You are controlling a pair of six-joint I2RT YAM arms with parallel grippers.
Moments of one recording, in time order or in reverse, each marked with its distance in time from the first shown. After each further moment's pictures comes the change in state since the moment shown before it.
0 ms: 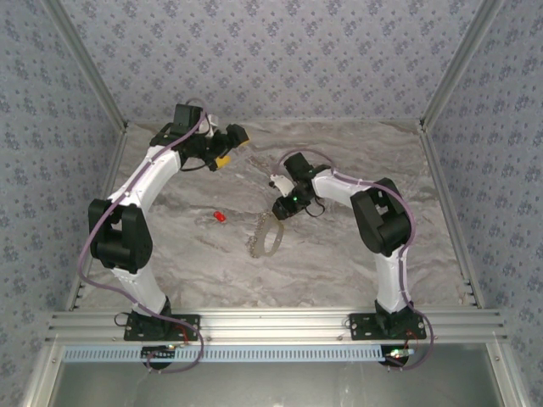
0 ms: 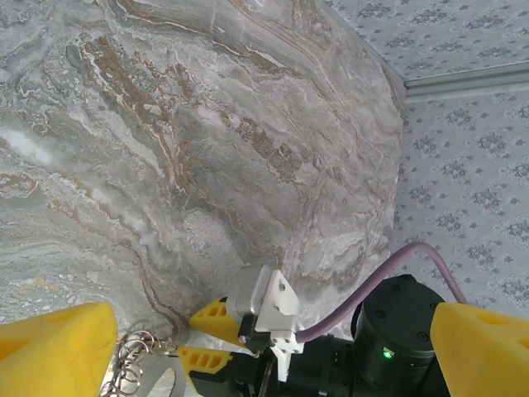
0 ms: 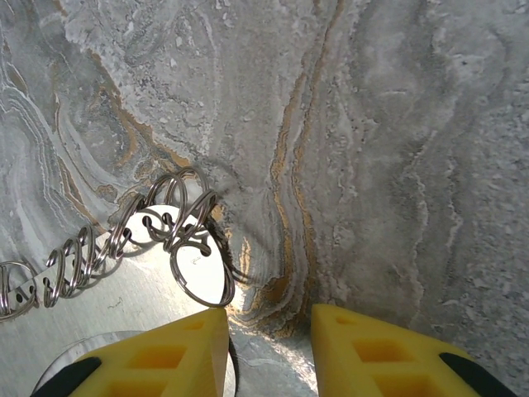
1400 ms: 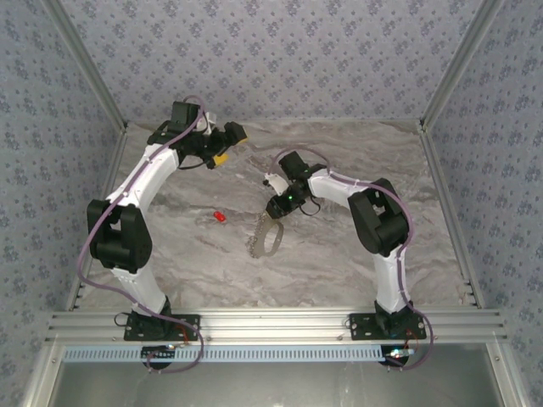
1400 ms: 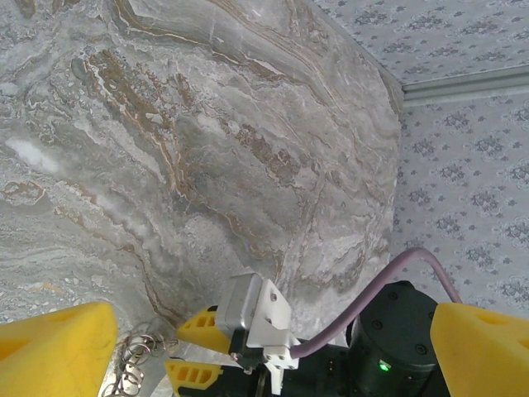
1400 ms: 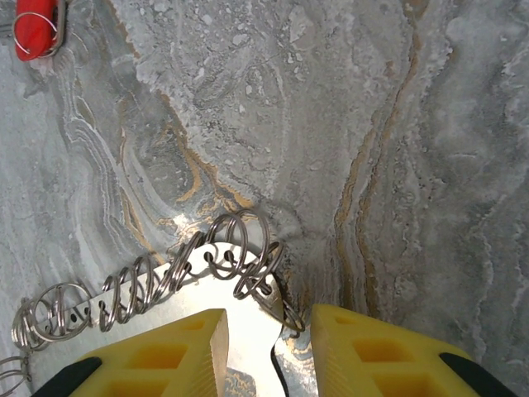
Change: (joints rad) left arm 0.011 0.000 0.026 -0.023 0.000 0.015; right arm 0.027 0.018 0.040 0.011 -0.045 0.011
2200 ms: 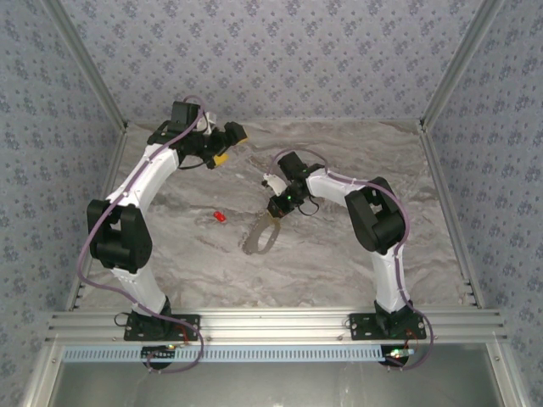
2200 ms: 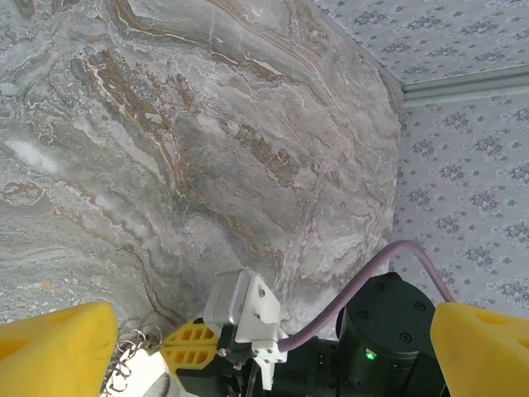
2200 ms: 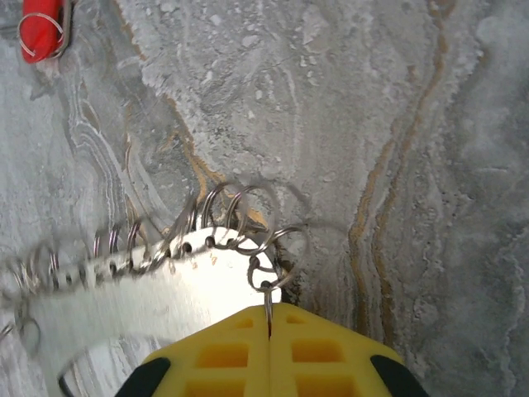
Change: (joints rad) left arm 0.000 0.000 0.001 0.000 0.000 0.000; right arm 0.000 0.027 0.019 -0.004 -0.034 0.002
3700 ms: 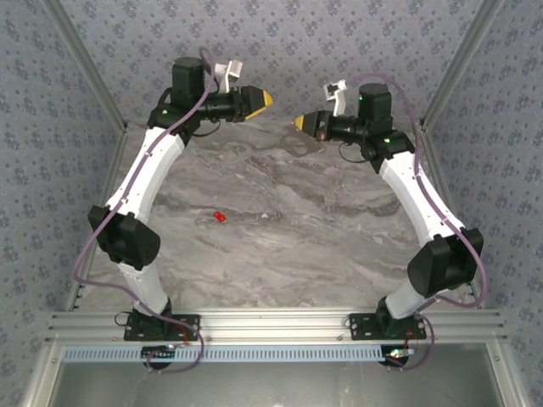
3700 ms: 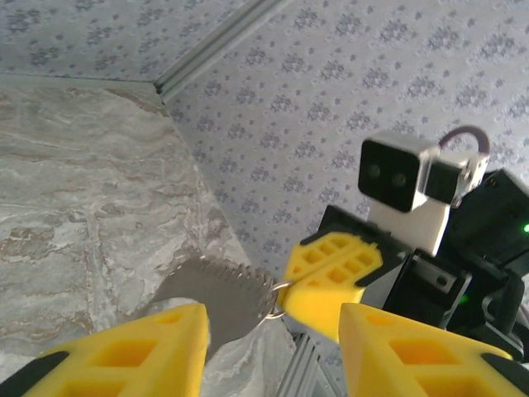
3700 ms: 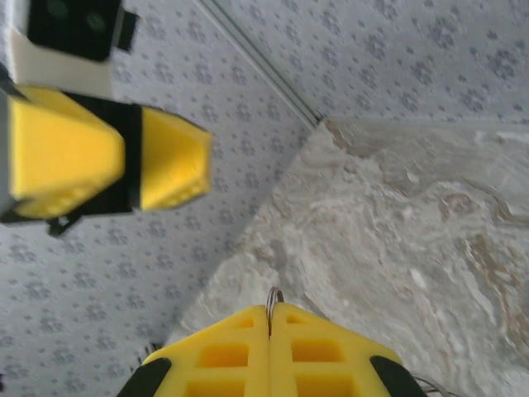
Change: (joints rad) left arm -0.122 0.061 0.439 0.086 0.305 0.063; right arm -0.291 -0.520 0.127 0.277 -0.321 0.598
